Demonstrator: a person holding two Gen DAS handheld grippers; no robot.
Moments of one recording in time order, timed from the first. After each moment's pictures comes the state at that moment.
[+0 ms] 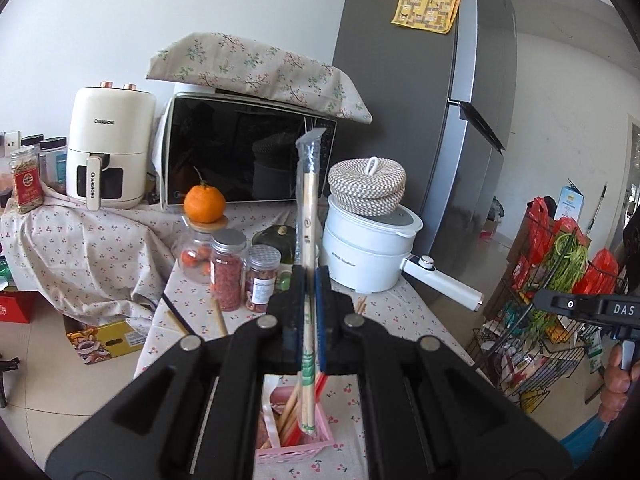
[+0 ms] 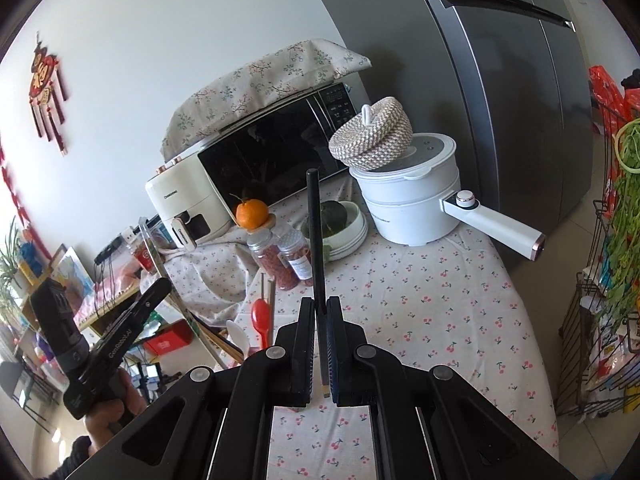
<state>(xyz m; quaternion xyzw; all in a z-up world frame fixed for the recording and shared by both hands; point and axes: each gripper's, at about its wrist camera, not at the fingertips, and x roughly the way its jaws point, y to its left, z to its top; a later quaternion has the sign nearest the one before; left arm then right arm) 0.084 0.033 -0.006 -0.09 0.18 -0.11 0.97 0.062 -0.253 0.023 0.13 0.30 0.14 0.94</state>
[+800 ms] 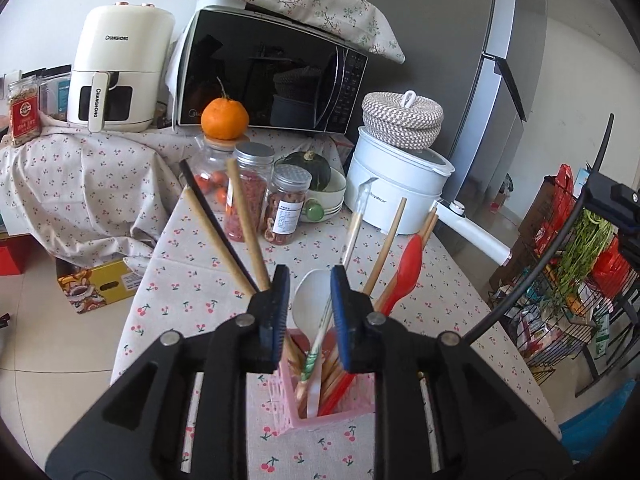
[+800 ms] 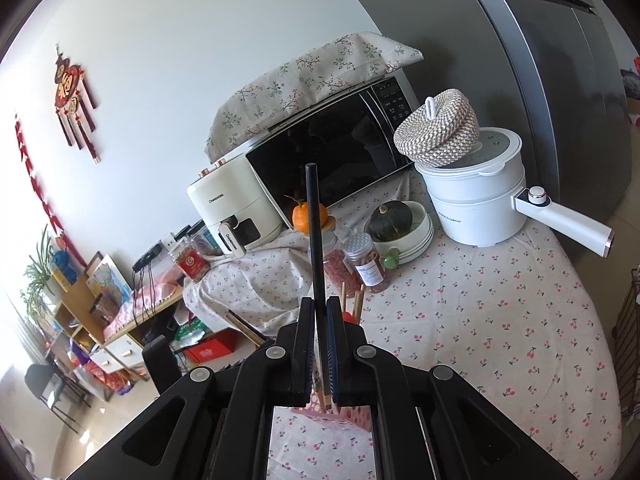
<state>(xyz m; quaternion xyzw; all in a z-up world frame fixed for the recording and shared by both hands) 0.108 0.059 -0.074 -0.11 0.28 -0.11 0.95 0.083 -0.188 0.021 0.17 0.28 0.21 0.92</state>
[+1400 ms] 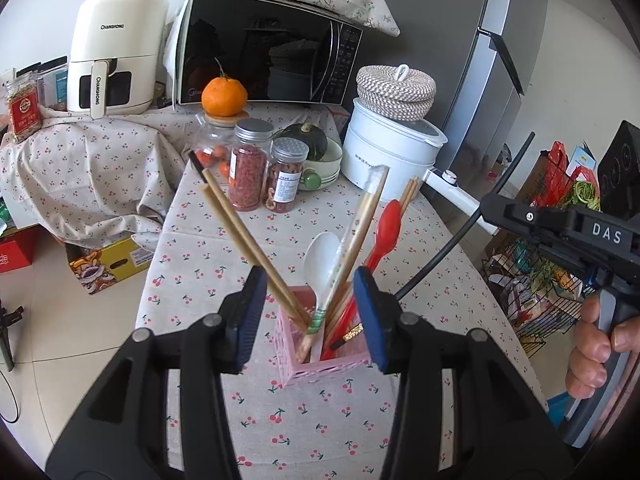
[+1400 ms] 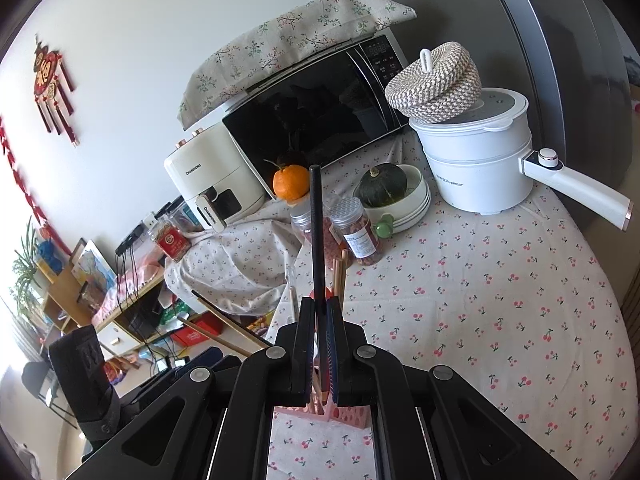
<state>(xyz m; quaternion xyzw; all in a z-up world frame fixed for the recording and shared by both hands) 0.091 0.062 -0.060 -0.09 0.34 -0.13 0.93 0.121 -0.166 -0.024 0.16 0.33 0.19 0.91</state>
